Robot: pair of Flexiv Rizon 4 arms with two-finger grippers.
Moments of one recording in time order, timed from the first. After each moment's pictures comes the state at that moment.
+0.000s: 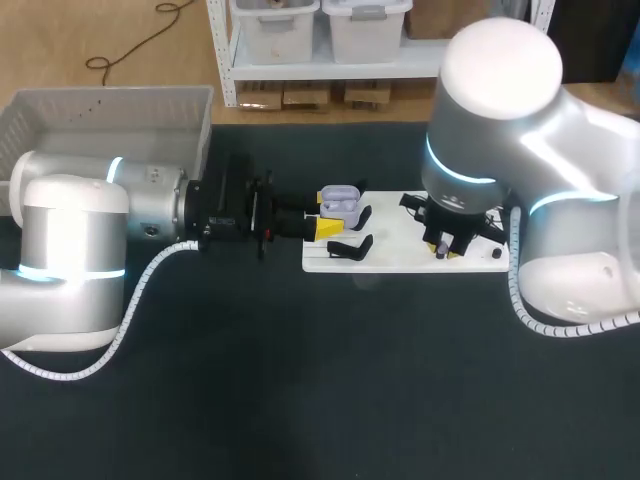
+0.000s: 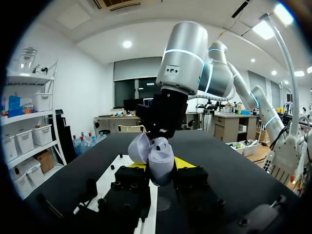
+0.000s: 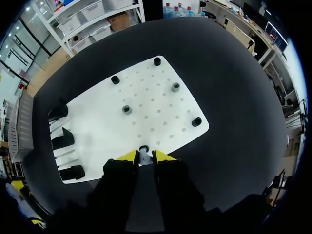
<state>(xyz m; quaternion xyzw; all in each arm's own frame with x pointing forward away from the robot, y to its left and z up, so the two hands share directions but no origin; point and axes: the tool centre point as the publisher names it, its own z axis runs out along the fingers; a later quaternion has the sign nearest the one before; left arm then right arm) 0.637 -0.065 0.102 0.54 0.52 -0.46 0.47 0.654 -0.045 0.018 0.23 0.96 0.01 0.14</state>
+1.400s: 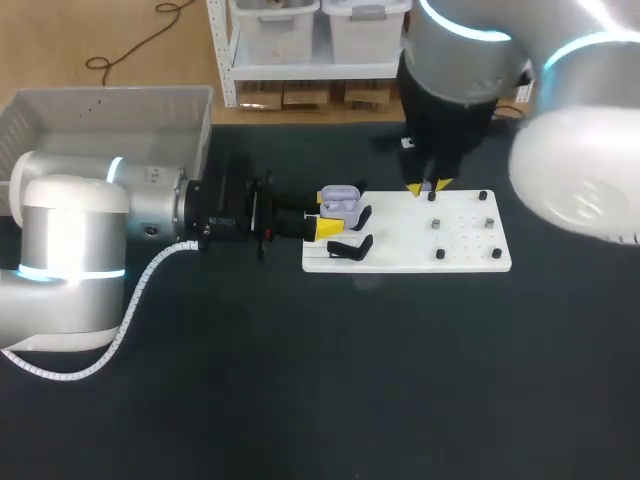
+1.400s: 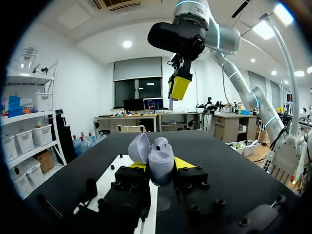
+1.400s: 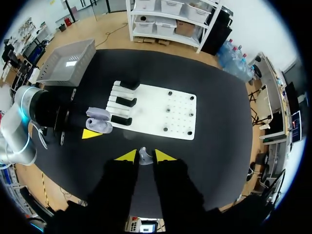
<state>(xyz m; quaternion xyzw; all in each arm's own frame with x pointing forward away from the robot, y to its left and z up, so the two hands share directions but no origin) 0.637 -0.065 0.102 0.54 0.52 -0.46 0.47 0.606 0.002 0.183 -0.07 0.99 0.01 0.12</state>
